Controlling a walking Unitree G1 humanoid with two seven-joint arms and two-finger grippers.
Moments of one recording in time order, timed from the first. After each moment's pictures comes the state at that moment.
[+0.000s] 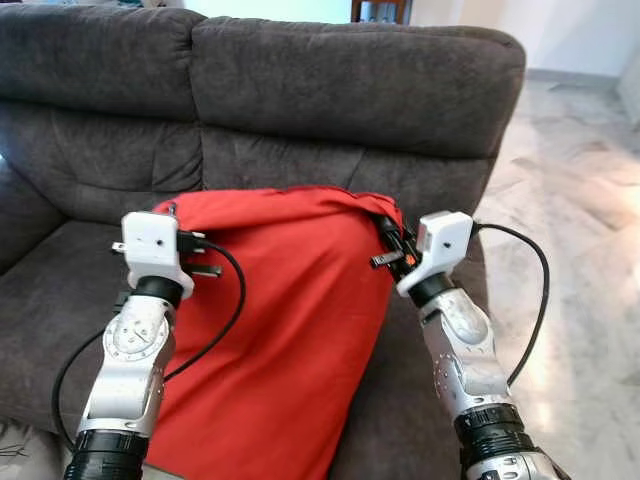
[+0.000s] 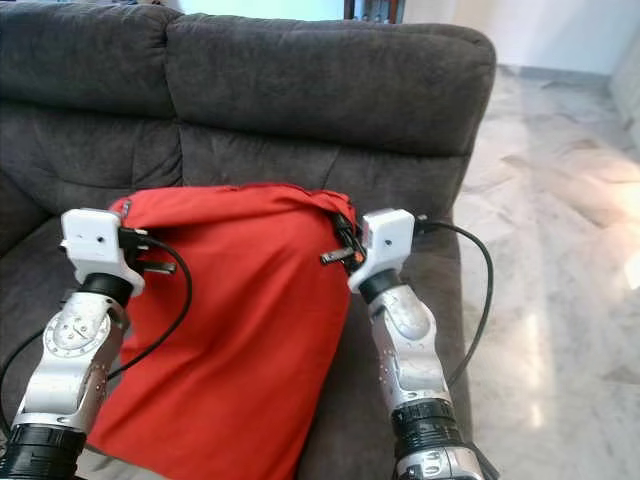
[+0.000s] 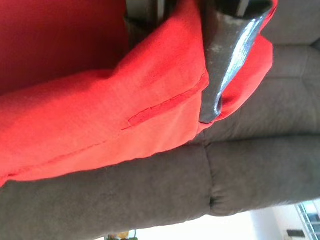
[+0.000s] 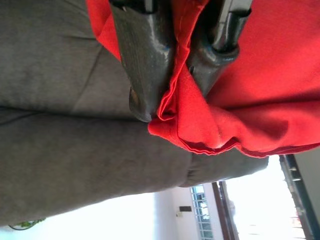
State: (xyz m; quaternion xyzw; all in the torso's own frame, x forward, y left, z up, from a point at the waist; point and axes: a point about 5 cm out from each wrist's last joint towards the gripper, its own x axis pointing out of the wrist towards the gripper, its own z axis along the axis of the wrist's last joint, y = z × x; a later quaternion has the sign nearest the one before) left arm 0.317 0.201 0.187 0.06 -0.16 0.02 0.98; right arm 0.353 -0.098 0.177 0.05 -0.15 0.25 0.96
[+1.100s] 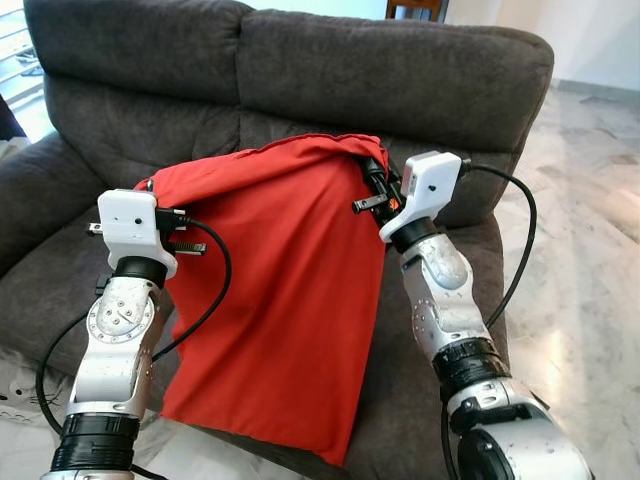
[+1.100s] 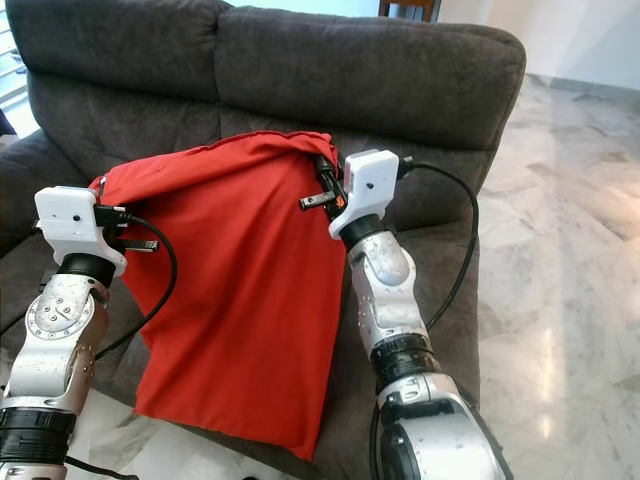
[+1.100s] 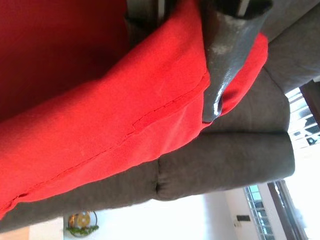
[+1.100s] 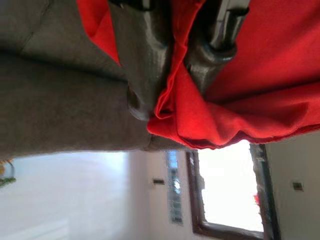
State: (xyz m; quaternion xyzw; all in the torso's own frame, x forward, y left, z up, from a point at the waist) left arm 0.328 0.212 0.219 0.07 -0.21 0.05 0.97; right arm 0.390 -0.082 0.242 0.02 -0.22 0.22 0.95
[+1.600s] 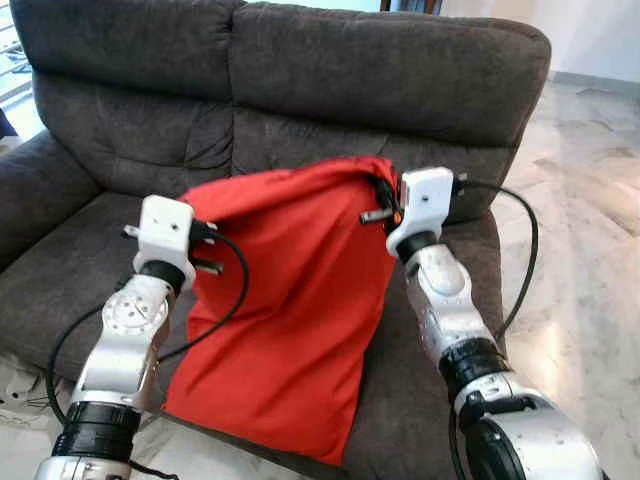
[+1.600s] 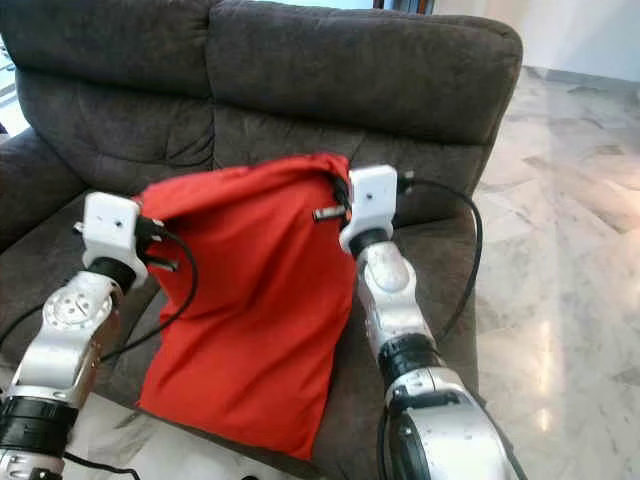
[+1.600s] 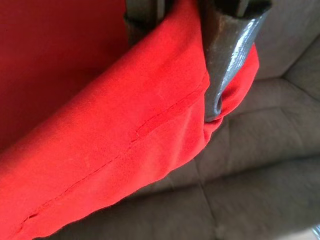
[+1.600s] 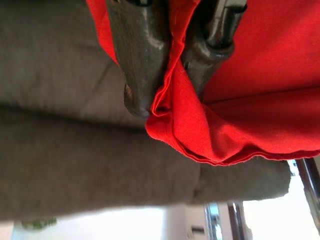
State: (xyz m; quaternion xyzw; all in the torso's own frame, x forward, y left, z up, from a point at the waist) left arm 0.337 0.198 0.184 0.13 -0.09 -0.04 0.99; right arm 0.393 -0.102 0.187 -0.01 -0.12 0.14 0.98
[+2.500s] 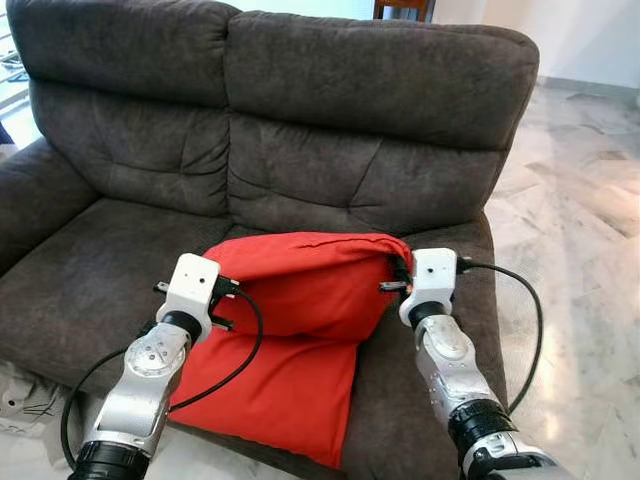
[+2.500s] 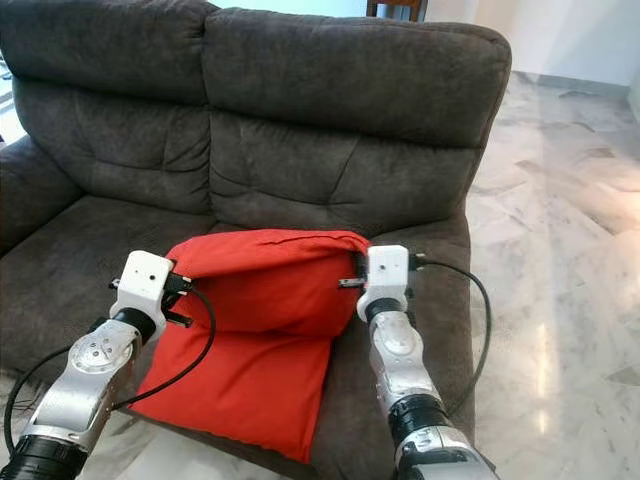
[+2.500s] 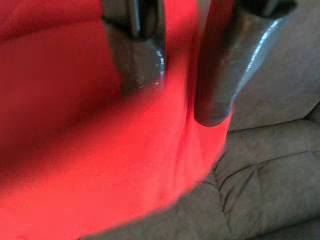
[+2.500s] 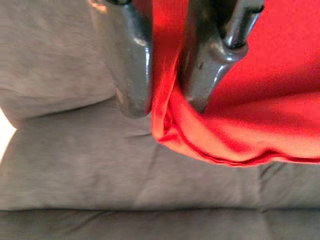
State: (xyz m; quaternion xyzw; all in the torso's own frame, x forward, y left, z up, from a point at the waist) left arm 0.318 0.191 0.133 0.13 0.01 -0.05 0.99; right arm 0.367 -0.134 0.113 0.00 0.00 0.03 1.00
